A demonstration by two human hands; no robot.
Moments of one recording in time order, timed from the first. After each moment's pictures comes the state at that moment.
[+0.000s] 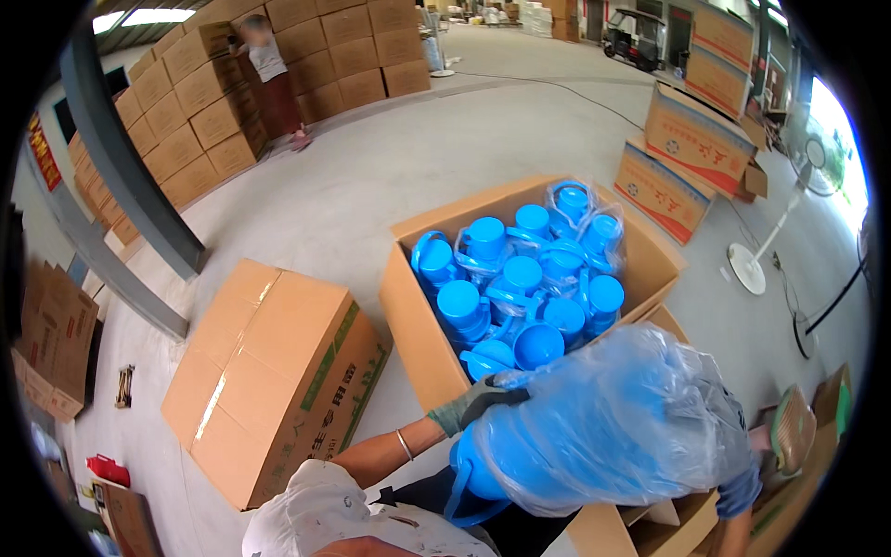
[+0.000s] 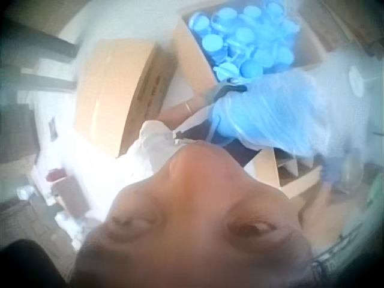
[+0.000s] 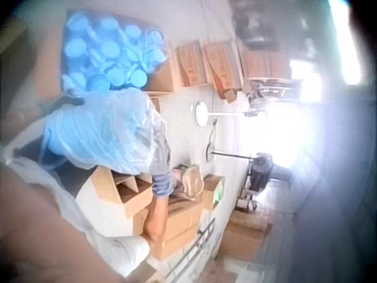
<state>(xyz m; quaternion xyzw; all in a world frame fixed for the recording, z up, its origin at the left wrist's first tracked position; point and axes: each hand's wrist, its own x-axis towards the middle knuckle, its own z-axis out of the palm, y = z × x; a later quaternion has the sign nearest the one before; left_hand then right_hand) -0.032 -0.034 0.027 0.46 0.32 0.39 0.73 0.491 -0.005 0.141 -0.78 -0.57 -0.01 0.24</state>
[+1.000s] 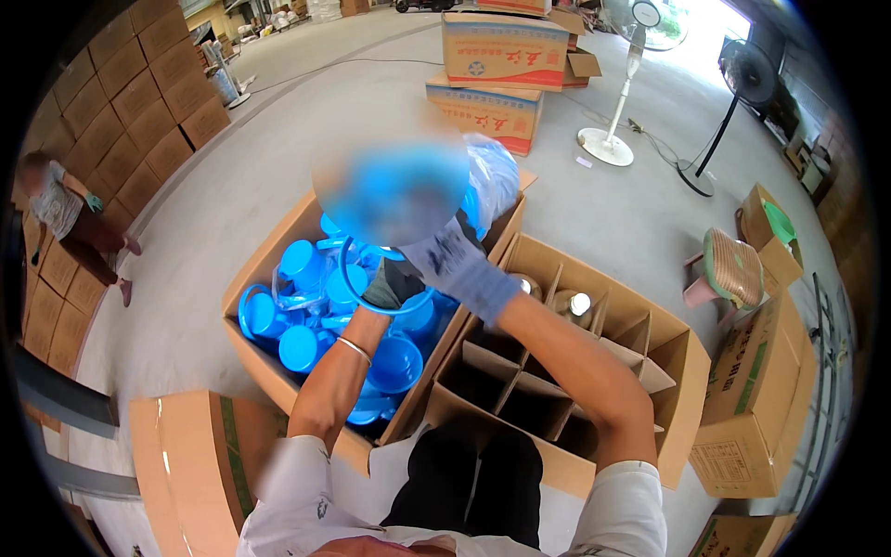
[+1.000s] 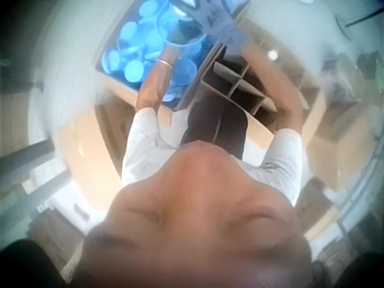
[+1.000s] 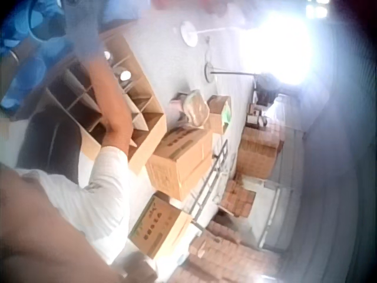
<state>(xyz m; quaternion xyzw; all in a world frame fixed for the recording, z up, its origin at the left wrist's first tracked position) 0.098 0.266 0.006 0.32 -0.06 0.48 0.81 0.221 0.186 0.134 -0.34 -0.84 -0.30 0.30</state>
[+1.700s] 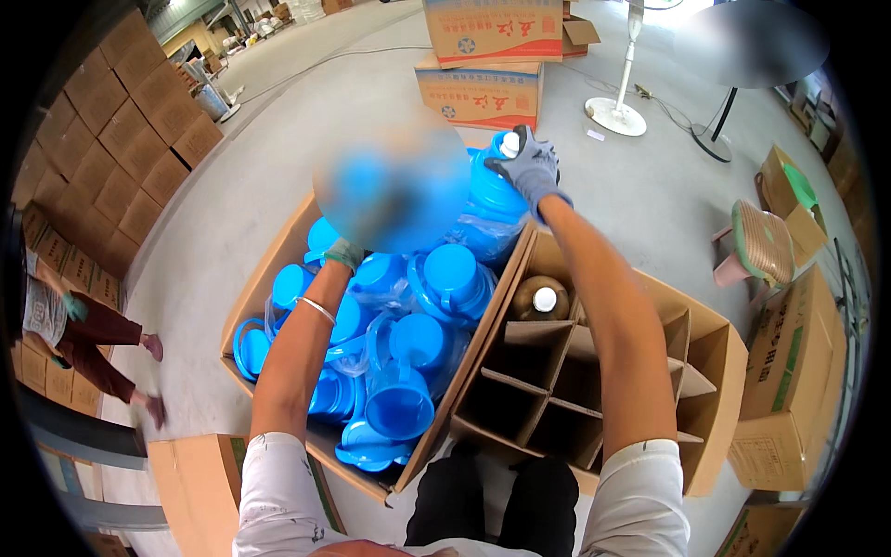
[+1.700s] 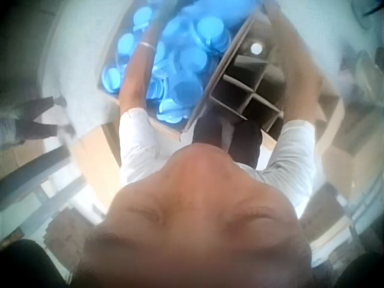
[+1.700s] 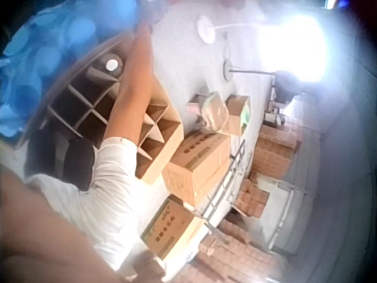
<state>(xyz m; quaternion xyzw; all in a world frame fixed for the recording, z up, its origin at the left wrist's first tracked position) 0.060 0.441 -0.006 0.86 0.23 0.32 0.33 0.385 0.373 0.064 -0.75 -0.56 0.05 0.36</state>
